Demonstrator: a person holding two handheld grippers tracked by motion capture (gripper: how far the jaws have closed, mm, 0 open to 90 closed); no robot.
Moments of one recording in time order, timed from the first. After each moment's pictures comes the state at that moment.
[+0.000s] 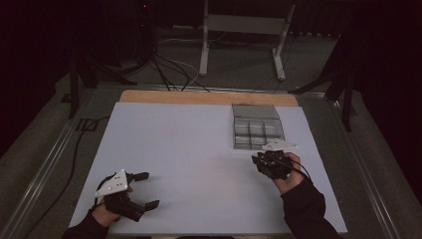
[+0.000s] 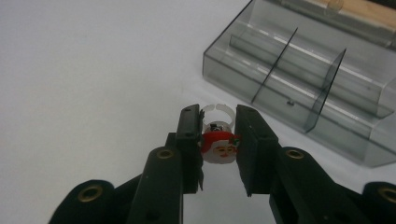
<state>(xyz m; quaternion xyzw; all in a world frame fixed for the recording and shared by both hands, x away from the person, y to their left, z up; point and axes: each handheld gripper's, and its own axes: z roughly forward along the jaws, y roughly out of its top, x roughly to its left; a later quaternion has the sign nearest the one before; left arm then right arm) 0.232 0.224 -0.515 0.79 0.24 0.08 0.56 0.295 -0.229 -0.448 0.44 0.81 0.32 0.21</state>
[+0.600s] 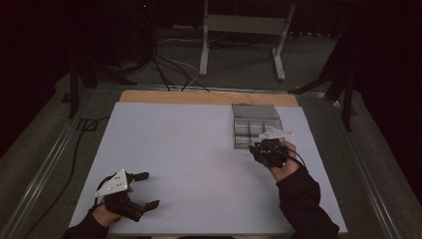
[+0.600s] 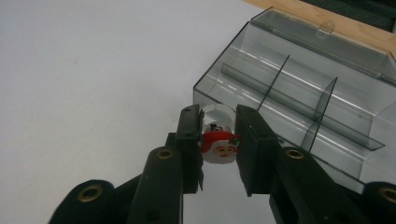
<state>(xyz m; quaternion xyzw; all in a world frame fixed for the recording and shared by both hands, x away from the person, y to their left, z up) 0.232 0.223 -0.515 0.79 0.24 0.08 0.56 0.322 -0.220 -0.437 0.45 0.80 0.33 0.22</state>
